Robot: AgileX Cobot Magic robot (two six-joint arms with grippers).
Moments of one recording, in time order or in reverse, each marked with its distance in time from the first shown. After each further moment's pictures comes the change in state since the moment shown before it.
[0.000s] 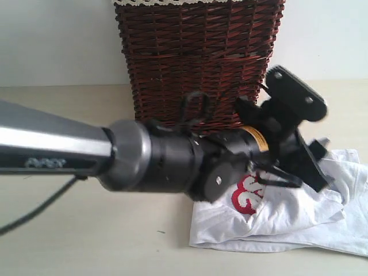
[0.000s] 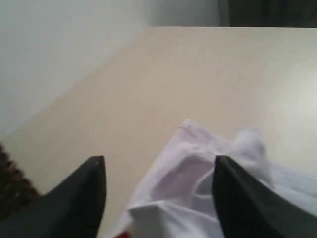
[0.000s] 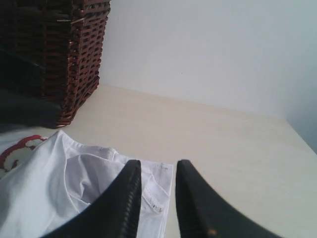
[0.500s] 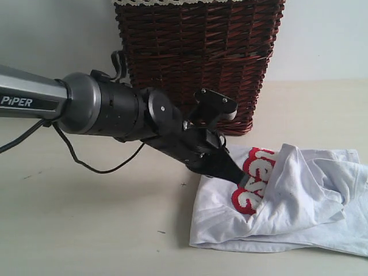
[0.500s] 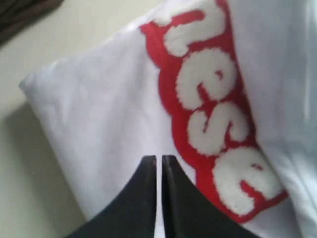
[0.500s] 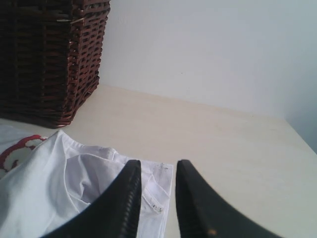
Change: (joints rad) left arm 0.246 -0.004 -0.016 -0.430 0.673 0.268; right arm 0.000 0.000 0.000 0.000 0.000 0.000
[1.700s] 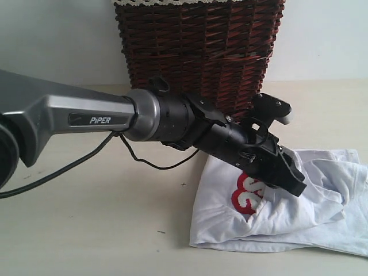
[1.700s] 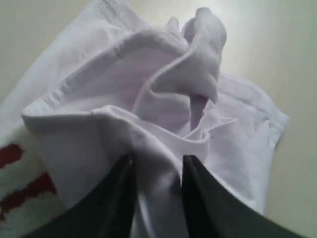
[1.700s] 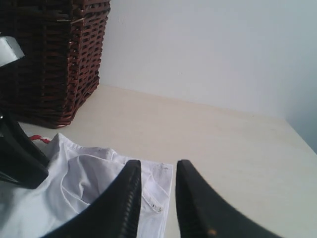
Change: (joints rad) left arm -0.050 0.232 -0.297 -0.575 0.219 0.598; right arm 0.000 0.000 0.000 0.000 0.000 0.000
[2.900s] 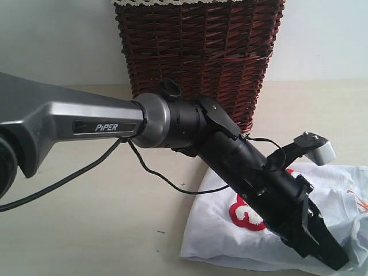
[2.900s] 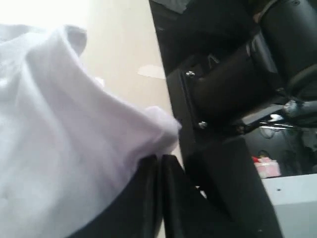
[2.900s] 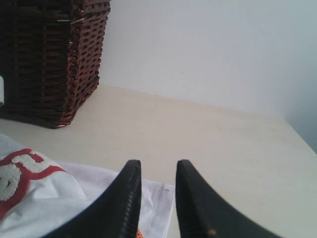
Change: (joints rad) left arm -0.047 -0.011 0.000 0.008 0.606 0.023; right arm 0.000 0.000 0.000 0.000 0.000 0.000
